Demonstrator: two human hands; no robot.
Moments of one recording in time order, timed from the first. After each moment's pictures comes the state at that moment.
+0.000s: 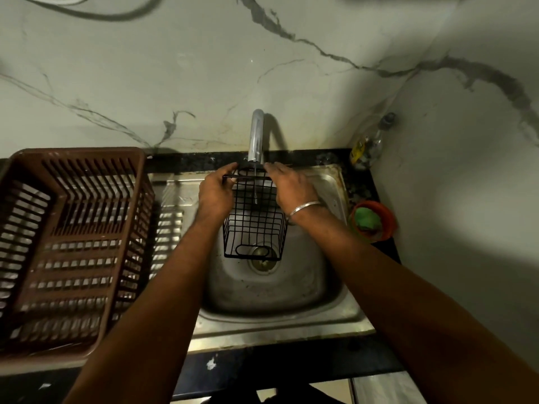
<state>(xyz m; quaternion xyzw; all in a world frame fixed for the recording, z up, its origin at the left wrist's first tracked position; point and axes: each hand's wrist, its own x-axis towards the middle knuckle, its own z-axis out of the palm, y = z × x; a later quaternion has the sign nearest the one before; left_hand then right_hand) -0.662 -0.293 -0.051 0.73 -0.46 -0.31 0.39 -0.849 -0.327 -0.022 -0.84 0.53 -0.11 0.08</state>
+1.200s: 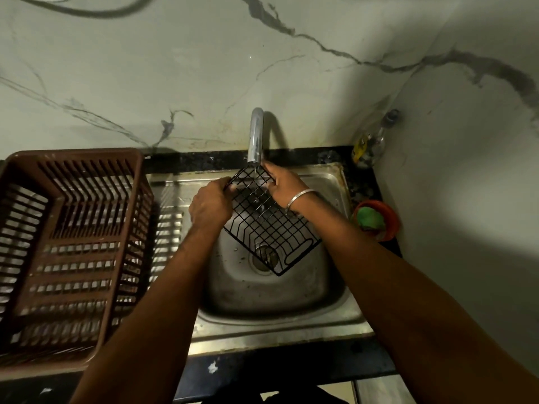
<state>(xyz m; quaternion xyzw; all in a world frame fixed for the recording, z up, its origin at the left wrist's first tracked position) -0.660 -0.284 -0.048 0.81 -0.53 -0.20 0.16 -0.841 -0.352 -0.038 -0.73 0.53 -0.13 0.40</state>
